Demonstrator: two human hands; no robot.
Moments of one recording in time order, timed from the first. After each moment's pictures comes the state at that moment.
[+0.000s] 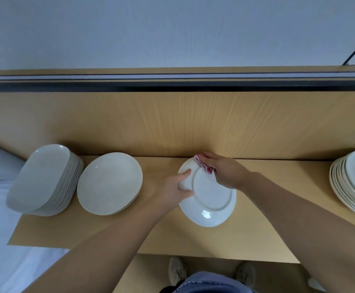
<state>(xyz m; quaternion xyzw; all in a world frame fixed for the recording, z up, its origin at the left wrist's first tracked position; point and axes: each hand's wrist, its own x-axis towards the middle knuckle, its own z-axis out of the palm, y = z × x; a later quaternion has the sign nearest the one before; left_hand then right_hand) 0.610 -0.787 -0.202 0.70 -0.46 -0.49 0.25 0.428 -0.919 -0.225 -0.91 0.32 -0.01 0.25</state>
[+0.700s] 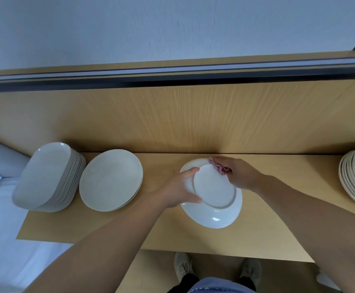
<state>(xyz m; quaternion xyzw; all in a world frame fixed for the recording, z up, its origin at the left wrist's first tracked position) 0.604 -0.799 -0.207 0.68 -0.49 -0.52 0.14 0.391 -0.923 -0.256 -0.82 0.41 -0.03 0.40</state>
